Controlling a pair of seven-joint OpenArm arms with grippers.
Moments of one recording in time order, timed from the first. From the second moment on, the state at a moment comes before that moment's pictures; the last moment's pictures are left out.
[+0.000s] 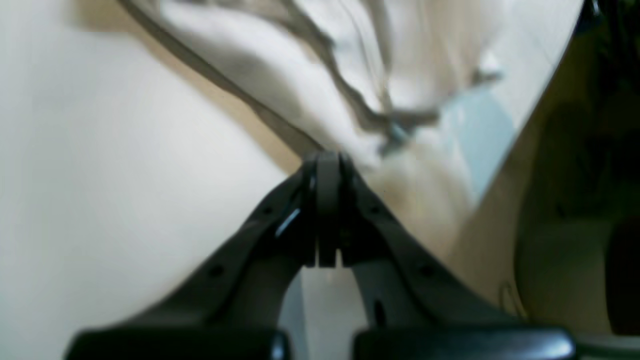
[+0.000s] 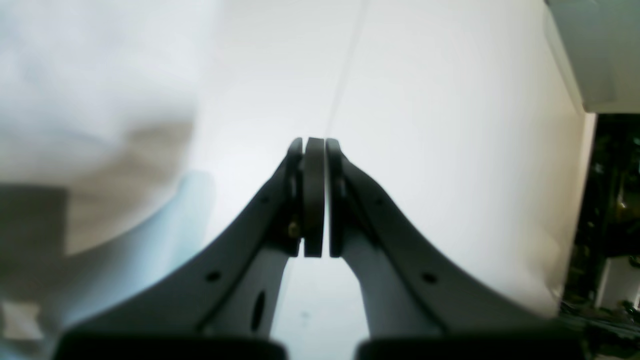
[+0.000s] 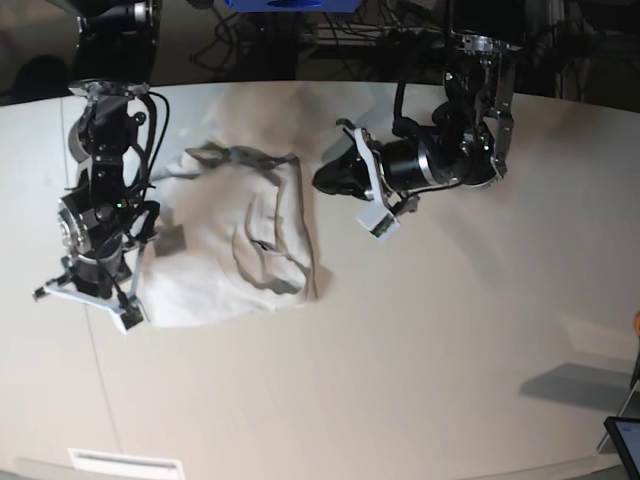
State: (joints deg) left arm 8.1 -12.9 5.2 101.4 -45.2 -36.3 61.8; right arm 4.2 4.6 2.9 104.7 -31.6 26.3 -58.0
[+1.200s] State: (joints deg) left arm 4.3 -11.9 26.2 94.5 -46.0 -36.4 61.6; right arm -7.2 3.8 11.6 99.1 -31.1 31.4 -54.8
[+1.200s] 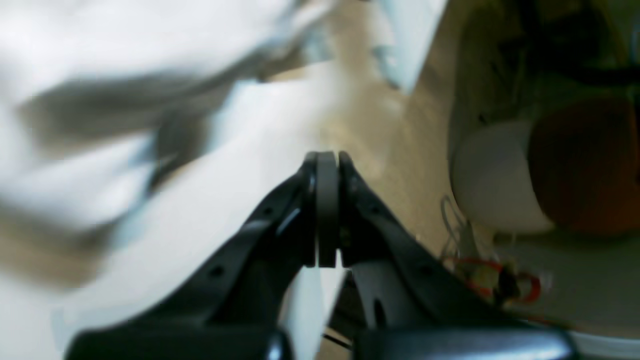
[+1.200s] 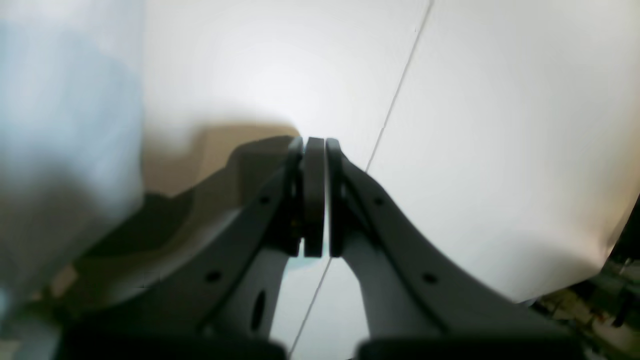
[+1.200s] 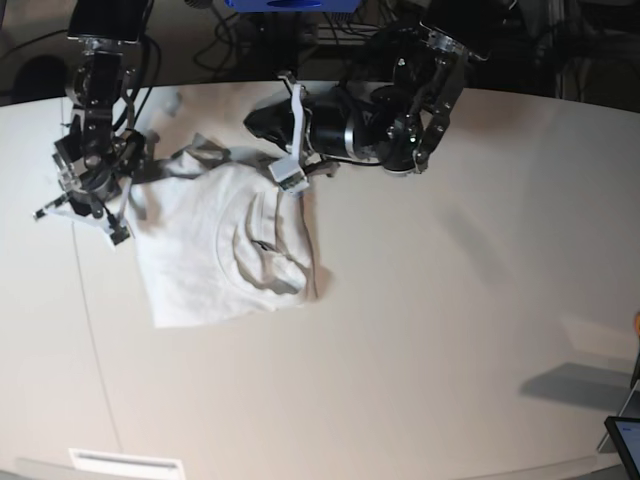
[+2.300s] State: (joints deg) left arm -17.4 -9.4 28.0 71.1 -45.8 -36.4 61.0; right arm -10.0 2.8 1.4 102.5 -32.3 40.4 -55.5
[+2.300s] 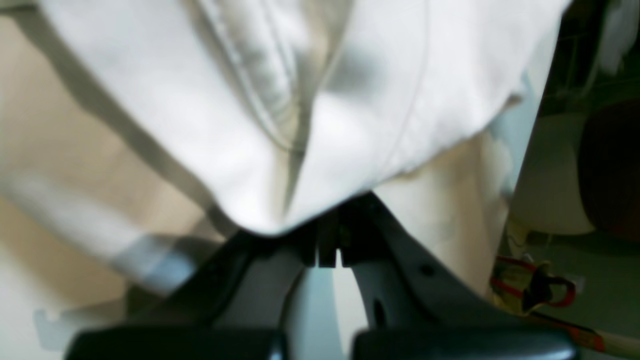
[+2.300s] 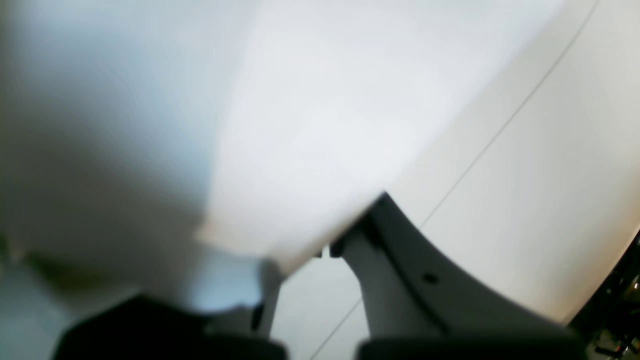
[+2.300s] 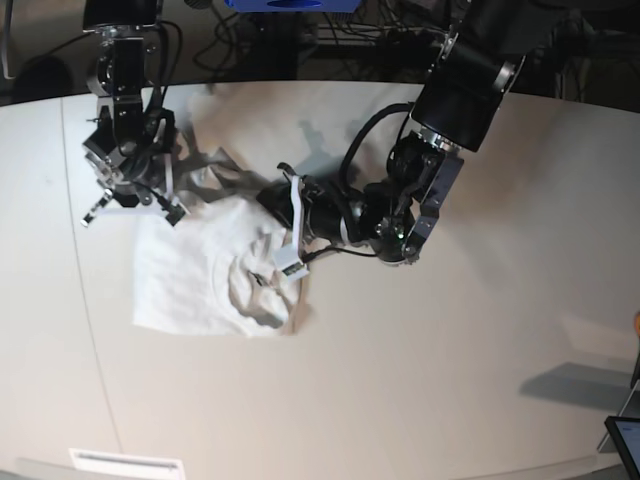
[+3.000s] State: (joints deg) left arm -34.6 -6.8 28.3 48.1 -45.6 -36.2 39.7; right arm -6.7 2.8 -24.6 105.9 -31.1 41.2 -54.3
